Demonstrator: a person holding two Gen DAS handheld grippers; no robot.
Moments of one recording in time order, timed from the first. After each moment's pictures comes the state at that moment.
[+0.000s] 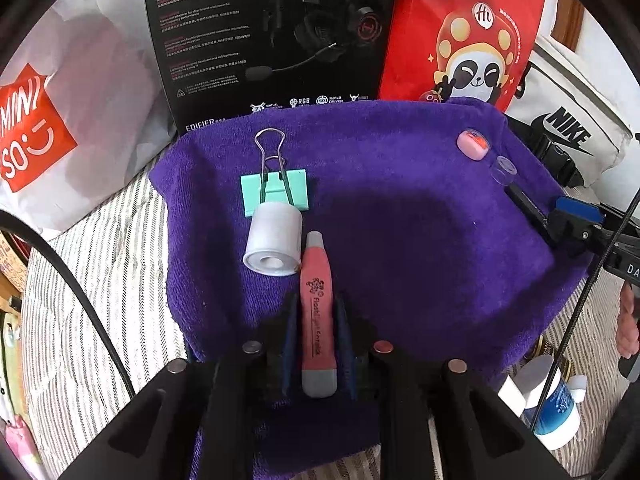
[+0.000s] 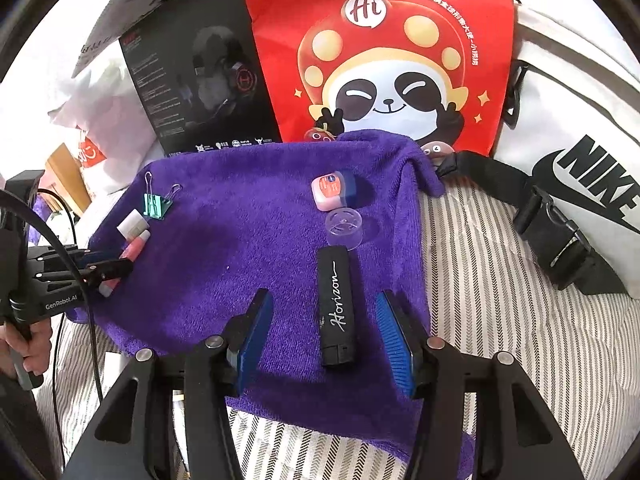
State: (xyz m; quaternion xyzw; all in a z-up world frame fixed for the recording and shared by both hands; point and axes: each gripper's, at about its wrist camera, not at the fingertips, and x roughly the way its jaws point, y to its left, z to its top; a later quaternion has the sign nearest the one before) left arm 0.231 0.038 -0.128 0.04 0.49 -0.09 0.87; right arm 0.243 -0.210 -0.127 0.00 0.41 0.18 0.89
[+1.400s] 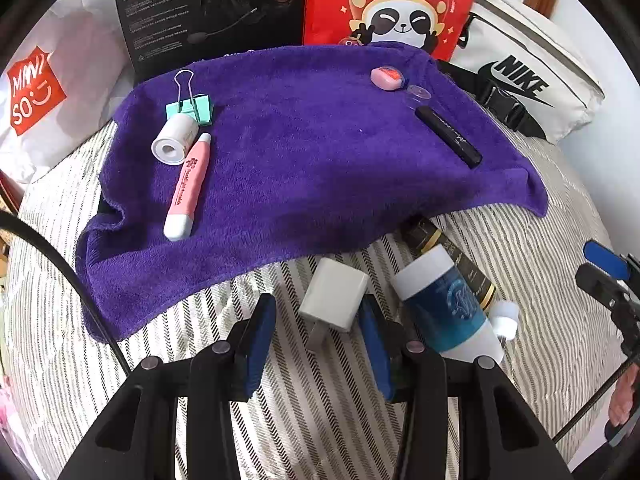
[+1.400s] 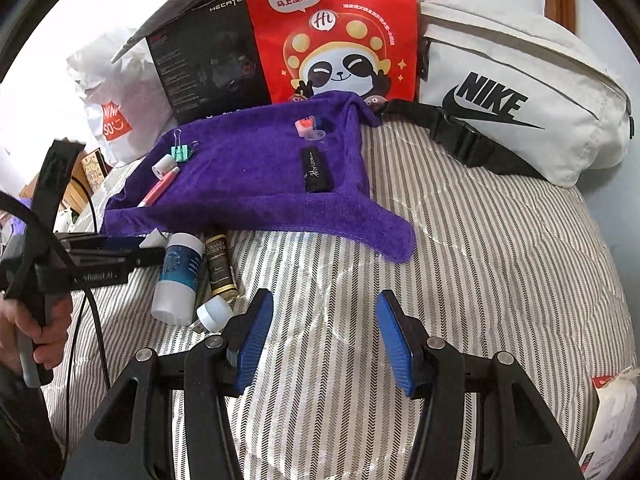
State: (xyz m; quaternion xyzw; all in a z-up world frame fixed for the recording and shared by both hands) left arm 0.145 -0.025 -0.128 0.03 0.53 -0.10 0.84; right arm 0.099 -0.259 -0.116 0.02 0.42 0.13 0.90
